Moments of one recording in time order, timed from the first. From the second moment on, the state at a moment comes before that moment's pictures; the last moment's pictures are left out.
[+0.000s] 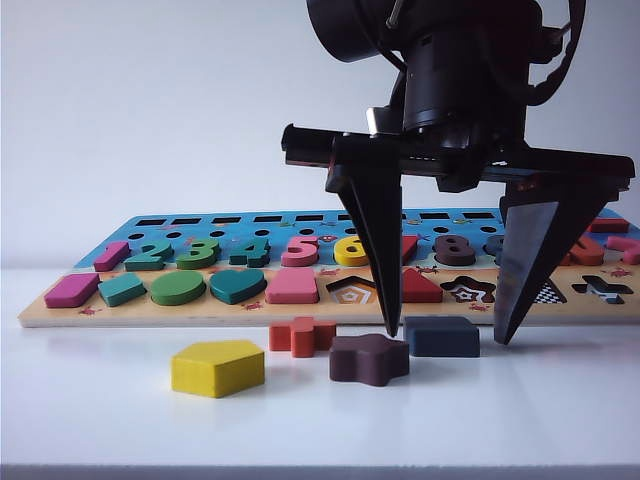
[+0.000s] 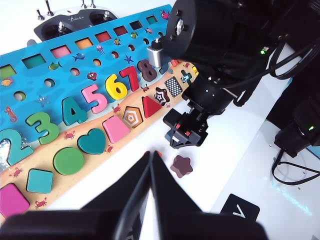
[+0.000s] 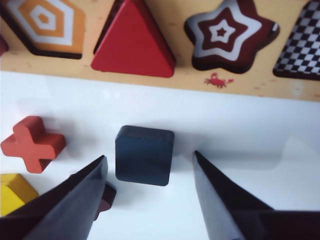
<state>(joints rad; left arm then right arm) -0.43 0.62 0.76 -0.66 0.60 -0.05 0.83 1.66 1.20 -1.05 -0.09 0.80</state>
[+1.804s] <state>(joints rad) -0.43 0.62 0.76 -0.66 0.60 -0.05 0.83 1.50 1.26 -1.02 -0.06 0.76</state>
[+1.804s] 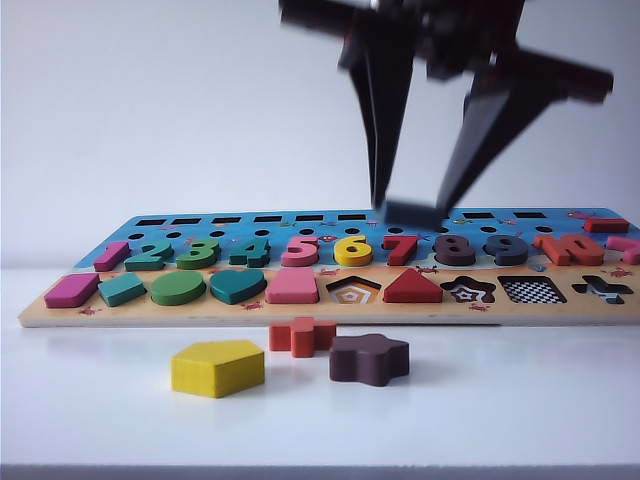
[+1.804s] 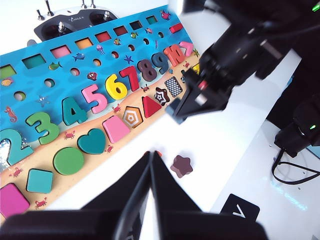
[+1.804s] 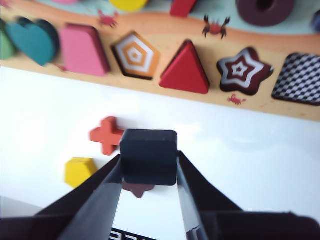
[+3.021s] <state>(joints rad) -0.43 0.62 0.76 -0.66 0.60 -0.05 0.72 1.22 1.09 -1.08 0.12 0.73</state>
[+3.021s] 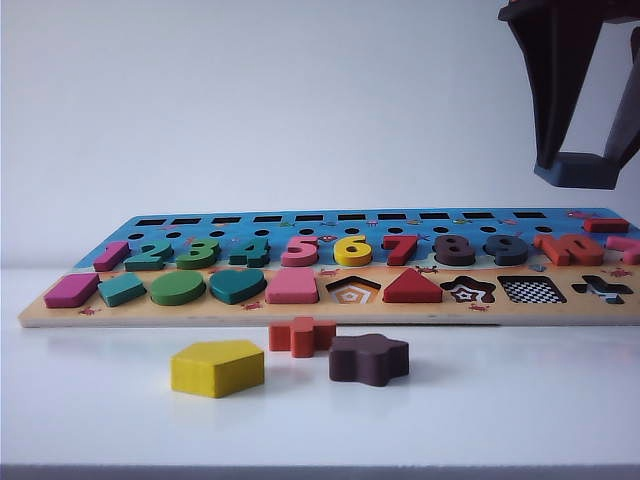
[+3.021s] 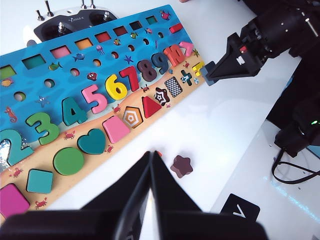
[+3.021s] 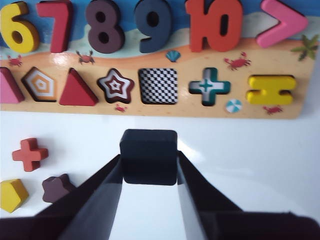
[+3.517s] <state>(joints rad) -0.43 0.62 0.76 -0.66 0.60 -0.05 0.70 1.34 1.09 -1.00 0.09 0.68</state>
